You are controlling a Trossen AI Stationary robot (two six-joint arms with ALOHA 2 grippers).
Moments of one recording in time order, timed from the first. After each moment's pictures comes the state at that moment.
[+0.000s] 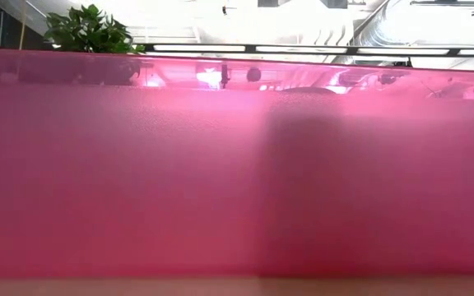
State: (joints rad) left arm -0.30 1.88 2.27 -1.43 0.15 -0.16; right arm -0.45 1.49 2.24 -1.50 -0.08 0.07
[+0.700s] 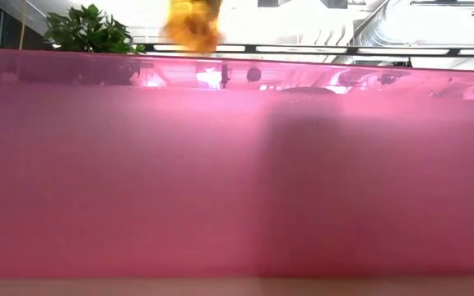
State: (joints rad) left arm -0.41 1.99 1.94 -1.16 -0.02 -0.27; right arm -0.43 1.49 2.24 -1.51 -0.13 0.07
